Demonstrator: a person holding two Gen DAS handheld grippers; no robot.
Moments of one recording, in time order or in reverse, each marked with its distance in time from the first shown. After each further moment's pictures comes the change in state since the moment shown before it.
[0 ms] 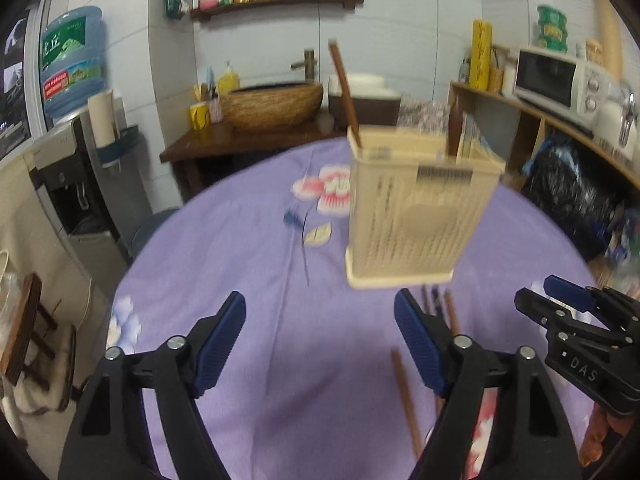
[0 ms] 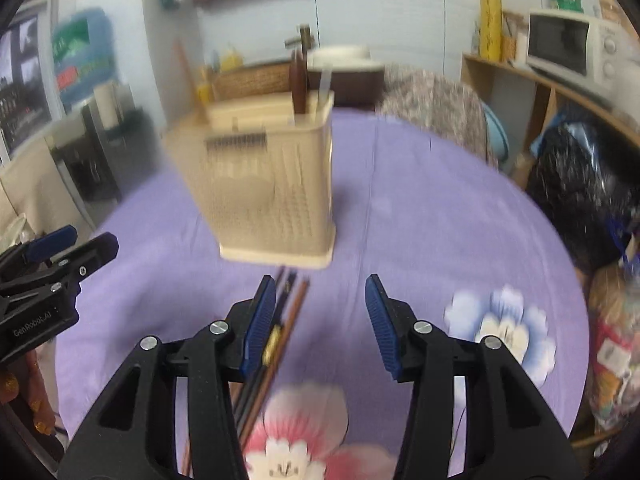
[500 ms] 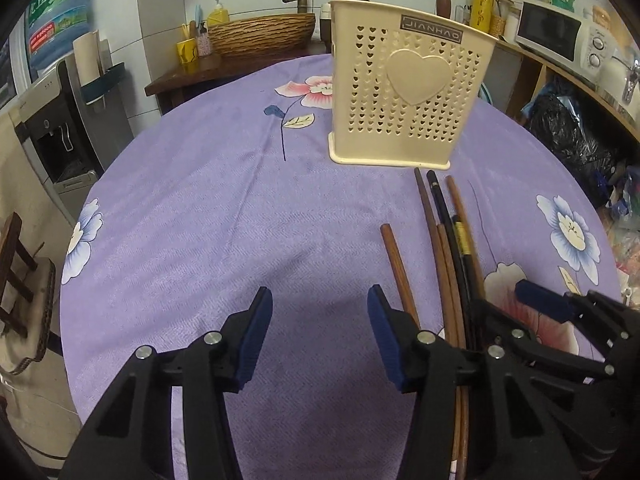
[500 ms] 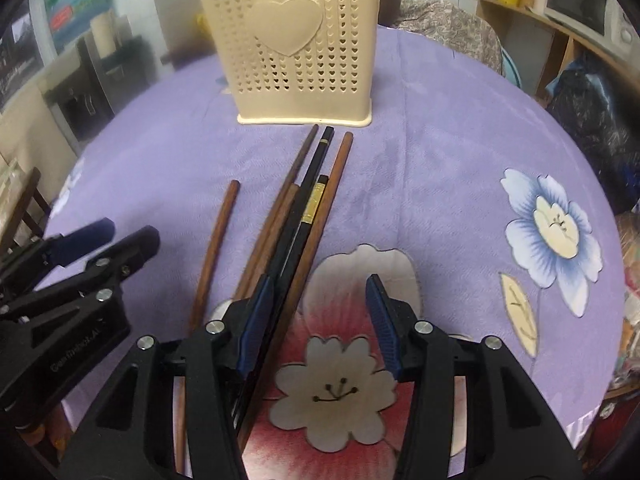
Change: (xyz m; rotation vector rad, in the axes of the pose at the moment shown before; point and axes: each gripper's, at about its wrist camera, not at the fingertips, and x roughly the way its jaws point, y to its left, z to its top) left arm 0.025 -0.012 -0.065 -0.009 0.191 -0.036; right arm 0.029 0.035 -0.069 -0.034 0.211 -0.027
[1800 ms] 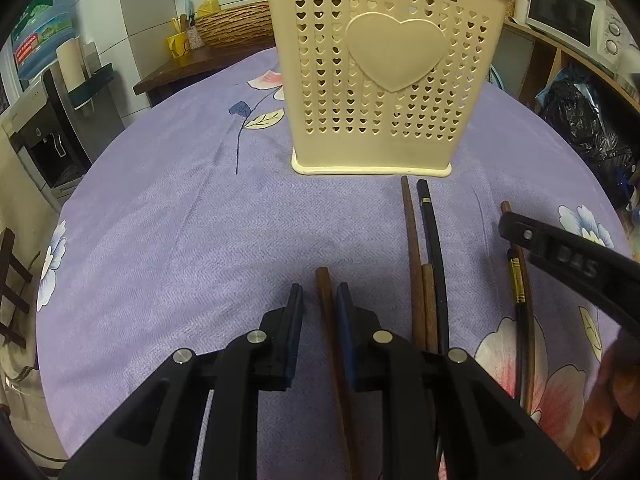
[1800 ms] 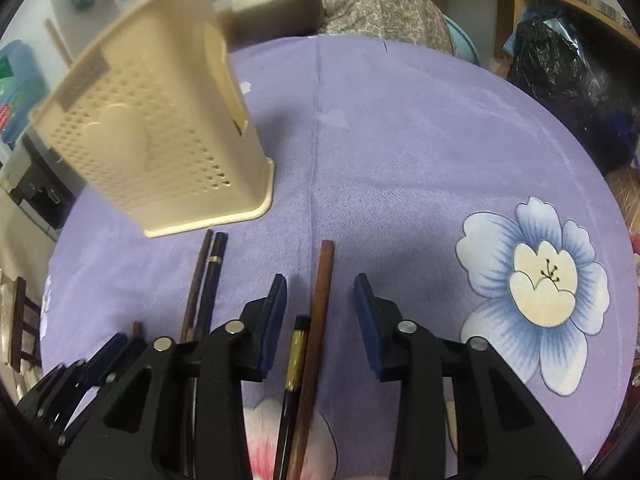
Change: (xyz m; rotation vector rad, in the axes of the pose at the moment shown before) left arm 0.046 -0.045 0.028 0.011 0.052 0.049; right arm 0.045 -0.077 0.073 0.274 -0.029 -0.010
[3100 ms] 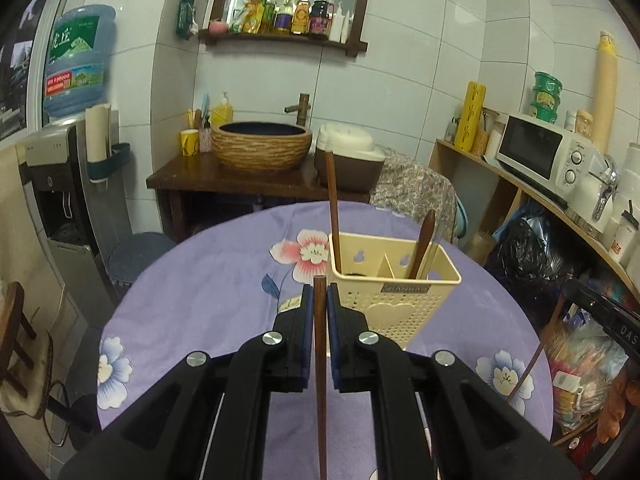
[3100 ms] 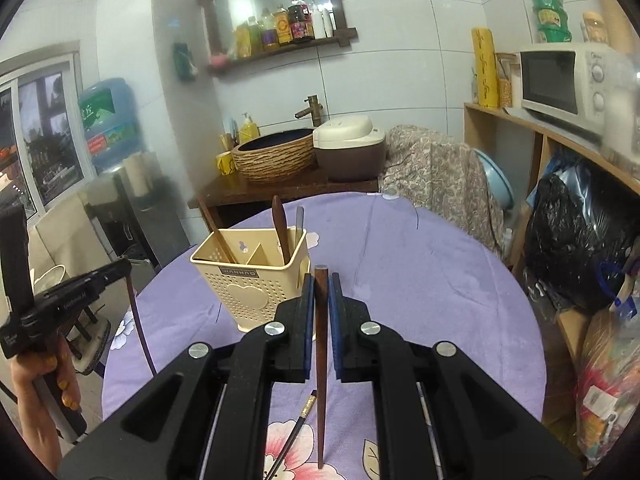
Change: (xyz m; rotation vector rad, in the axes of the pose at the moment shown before) left arm -0.145 0.066 0.078 -0.104 -0.396 -0.143; right arm -0.195 -0.019 0.048 -0.210 -0.392 0.217
